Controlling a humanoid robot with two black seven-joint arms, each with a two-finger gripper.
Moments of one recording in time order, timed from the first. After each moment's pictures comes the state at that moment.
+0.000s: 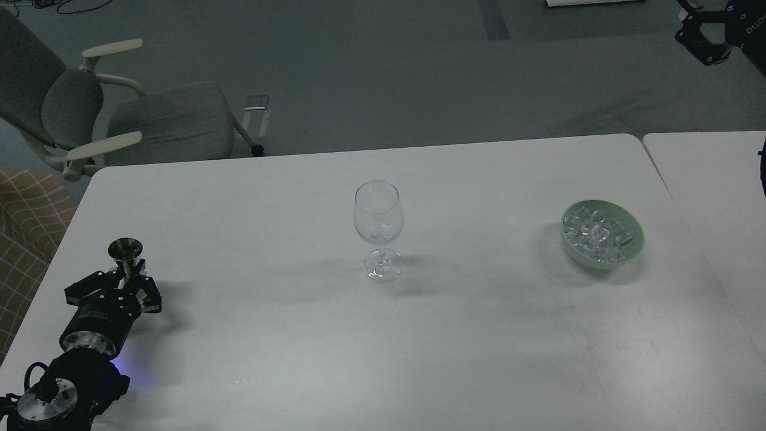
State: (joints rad) left arm 0.08 0.24 -1.67 -1.11 -0.14 -0.19 0.12; right arm 0.97 -0.87 0.43 0.96 0.08 0.46 0.43
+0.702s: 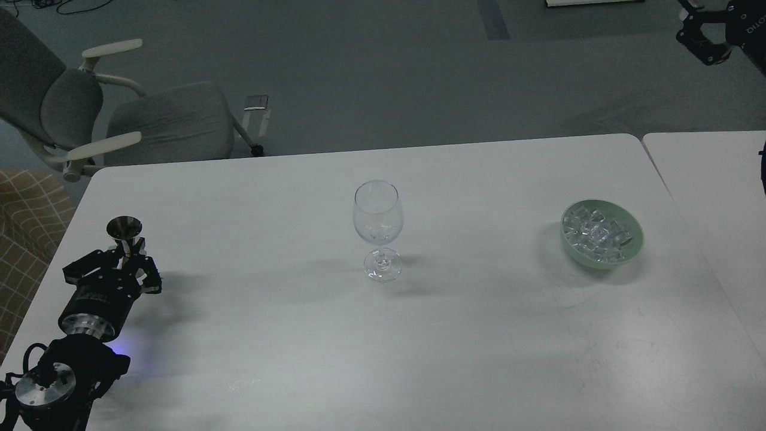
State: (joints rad) left arm 0.02 0.25 -1.67 -1.14 -0.14 -0.21 0.14; right arm 0.97 -0.87 0.43 0.96 0.08 0.46 0.43
